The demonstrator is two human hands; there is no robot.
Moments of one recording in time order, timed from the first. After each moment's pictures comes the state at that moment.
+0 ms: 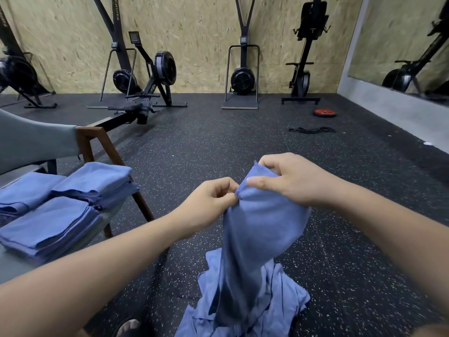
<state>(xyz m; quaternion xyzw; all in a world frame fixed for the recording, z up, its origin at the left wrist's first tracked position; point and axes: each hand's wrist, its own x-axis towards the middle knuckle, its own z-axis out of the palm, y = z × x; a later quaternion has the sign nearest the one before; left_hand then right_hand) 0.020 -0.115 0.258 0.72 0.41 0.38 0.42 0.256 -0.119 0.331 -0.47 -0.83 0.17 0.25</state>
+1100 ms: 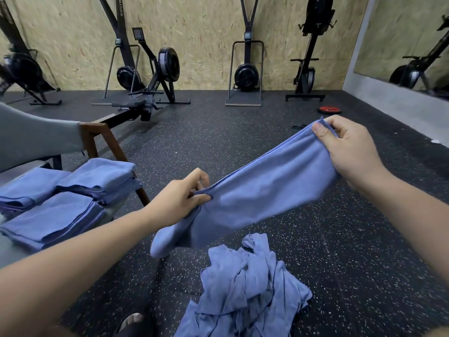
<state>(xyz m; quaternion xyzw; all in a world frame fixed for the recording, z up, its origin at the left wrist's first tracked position) -0.058 -0.086 0.238 0.81 0.48 0.28 0.17 0.333 -0.077 0.325 -0.50 -0.67 0.11 0.54</state>
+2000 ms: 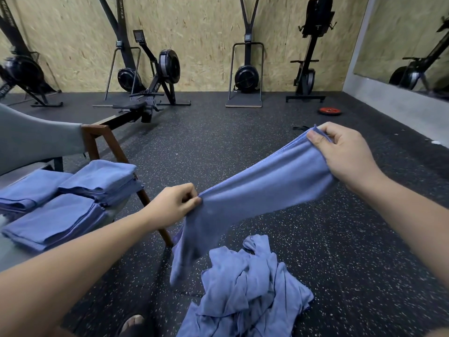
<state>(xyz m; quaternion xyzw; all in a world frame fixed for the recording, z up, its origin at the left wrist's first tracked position) -0.081 -0.073 0.217 0.78 0.55 0.25 0.15 0.331 -0.076 0.321 -0.54 -0.68 0.08 0.49</state>
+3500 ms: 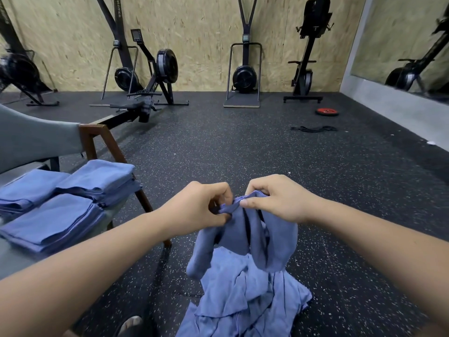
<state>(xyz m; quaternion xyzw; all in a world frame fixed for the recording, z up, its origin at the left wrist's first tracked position) -0.020 -0.125 0.271 0.87 0.40 0.23 0.14 0.240 -0.108 0.278 -0.44 -0.84 0.23 0.23</state>
